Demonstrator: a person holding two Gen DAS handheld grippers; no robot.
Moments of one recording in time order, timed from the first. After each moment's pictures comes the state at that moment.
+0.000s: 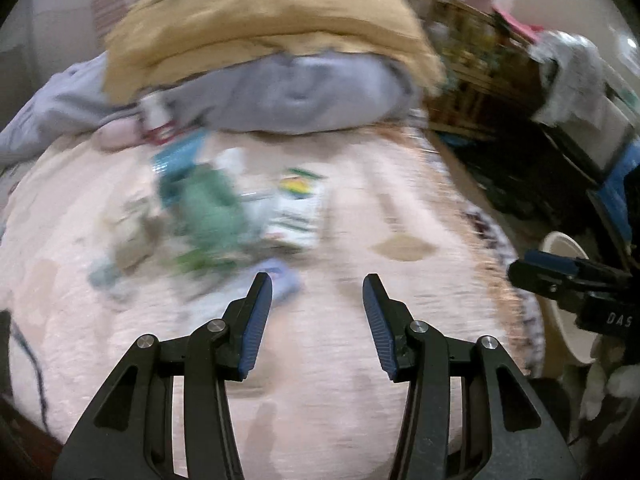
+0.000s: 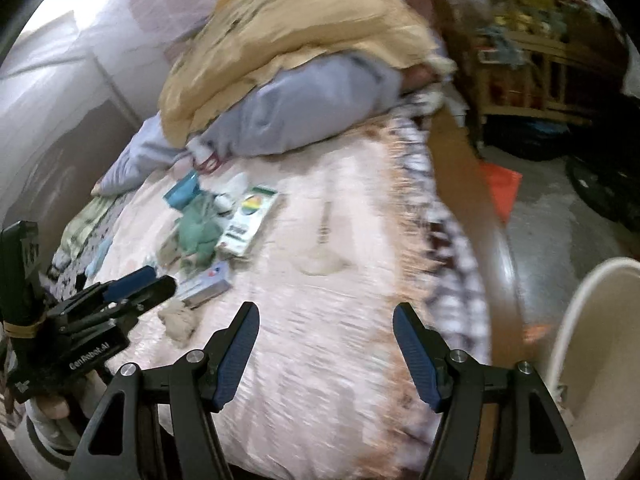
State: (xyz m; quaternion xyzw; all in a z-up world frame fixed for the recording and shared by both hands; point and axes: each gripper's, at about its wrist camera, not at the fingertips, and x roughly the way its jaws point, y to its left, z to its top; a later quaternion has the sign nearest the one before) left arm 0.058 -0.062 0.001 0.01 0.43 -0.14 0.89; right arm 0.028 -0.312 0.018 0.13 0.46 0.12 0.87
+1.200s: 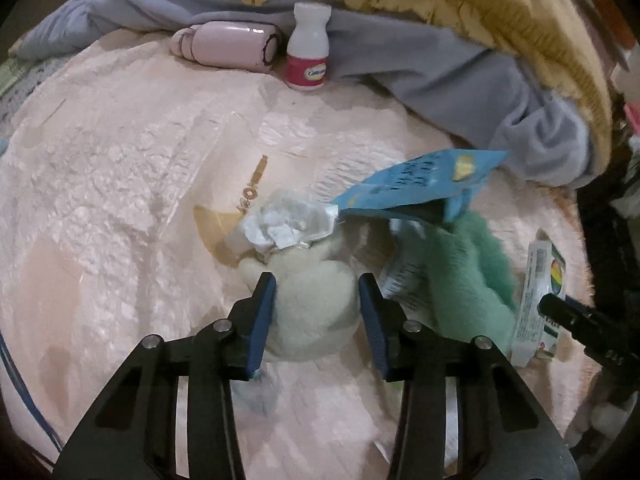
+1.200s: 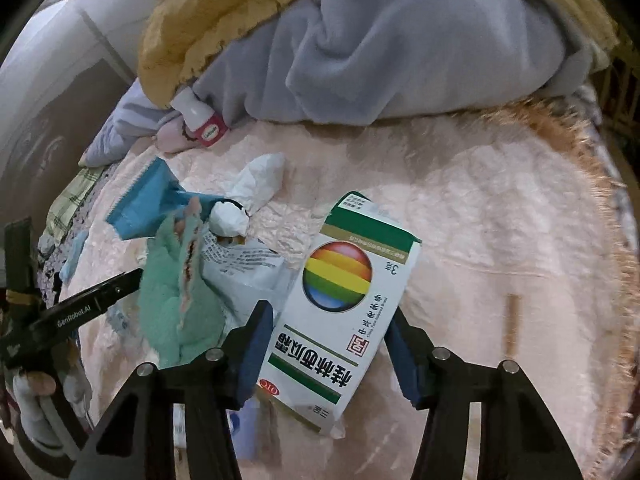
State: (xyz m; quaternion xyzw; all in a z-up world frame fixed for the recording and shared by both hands) left arm 0.206 0.098 -0.070 -0.10 0.51 -0.05 0.85; right arm 0.193 -0.205 -0.053 0.11 0.51 0.15 0.84
